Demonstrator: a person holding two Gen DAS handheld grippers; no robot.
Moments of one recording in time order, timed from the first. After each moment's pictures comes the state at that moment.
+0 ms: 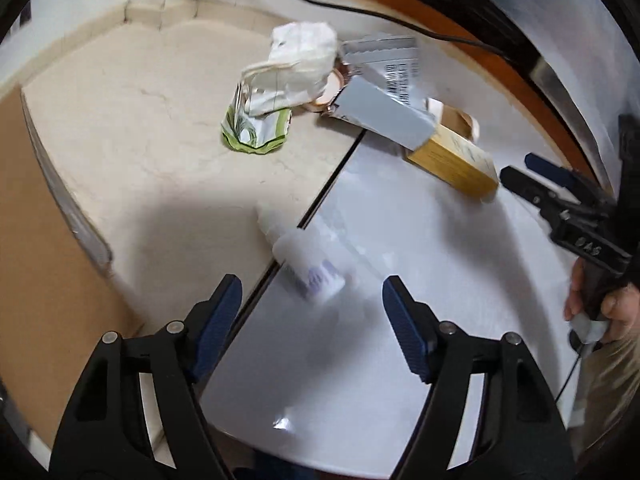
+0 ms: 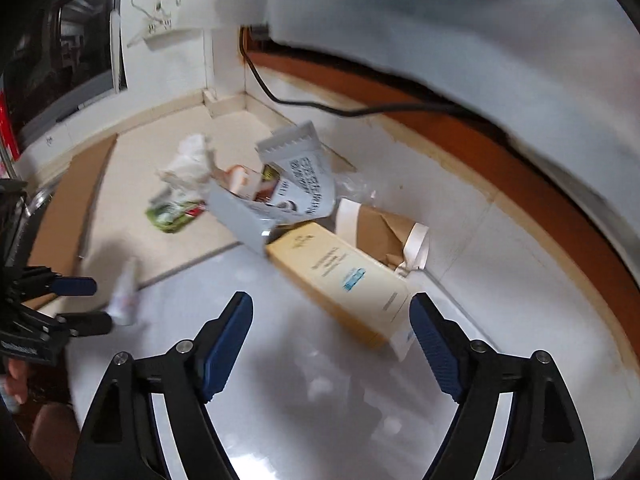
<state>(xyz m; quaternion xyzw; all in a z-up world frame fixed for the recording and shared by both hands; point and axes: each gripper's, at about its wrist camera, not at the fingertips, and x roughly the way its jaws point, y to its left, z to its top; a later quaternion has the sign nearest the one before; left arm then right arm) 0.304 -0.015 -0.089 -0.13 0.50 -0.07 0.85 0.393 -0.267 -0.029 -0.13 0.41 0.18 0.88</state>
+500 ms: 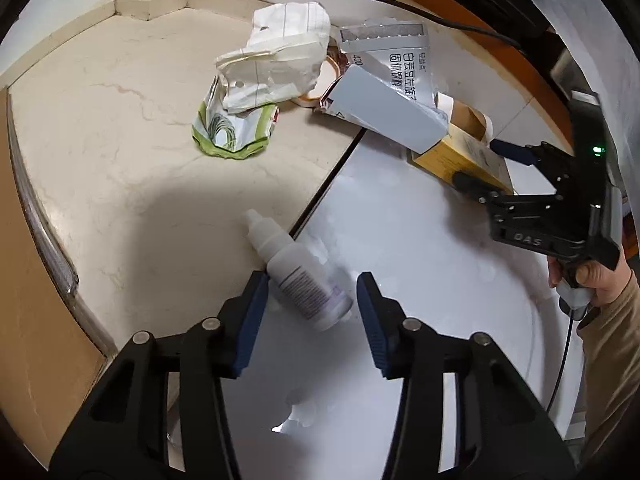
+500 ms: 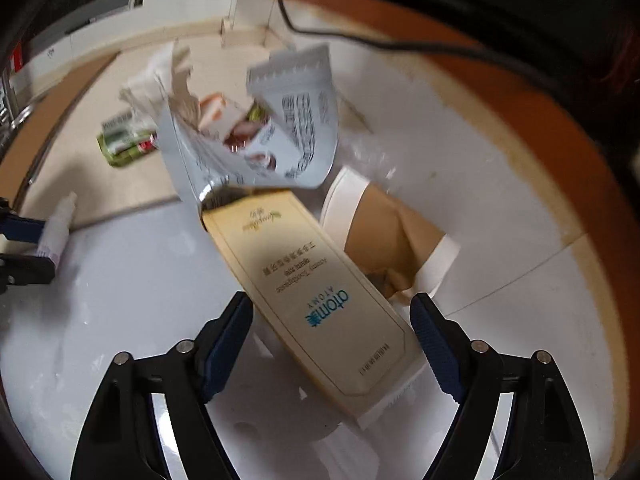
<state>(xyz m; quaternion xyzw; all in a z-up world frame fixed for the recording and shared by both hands) 0.330 -0.039 -0.105 -0.11 0.52 -0.06 0.85 0.451 -0.249 -0.090 -0.26 0.45 0.20 0.83</state>
